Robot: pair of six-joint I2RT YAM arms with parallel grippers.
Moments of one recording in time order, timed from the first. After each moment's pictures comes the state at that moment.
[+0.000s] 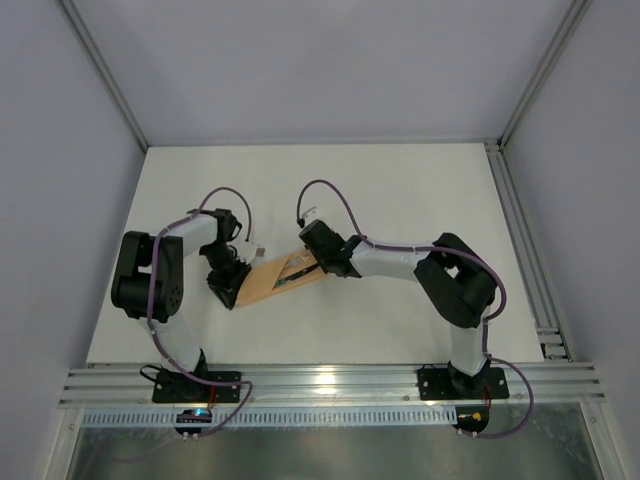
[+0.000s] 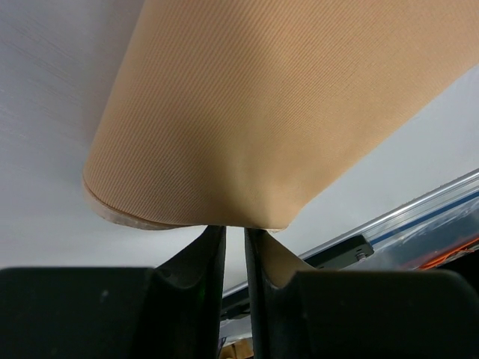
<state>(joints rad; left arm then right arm) -0.16 1.79 1.04 -1.03 0.23 0.42 0.87 1.91 1.18 -0.19 0.40 0.15</state>
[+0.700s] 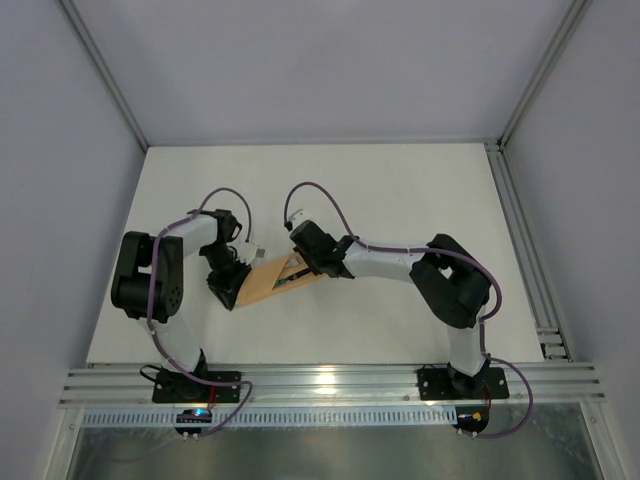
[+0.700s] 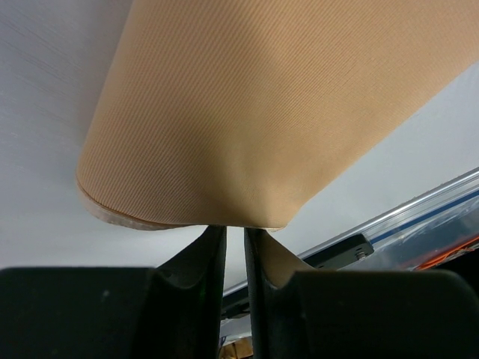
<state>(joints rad) -0.16 1.79 1.04 -1.03 0.23 0.42 0.91 1.94 1.24 -0.21 0.34 0.13</state>
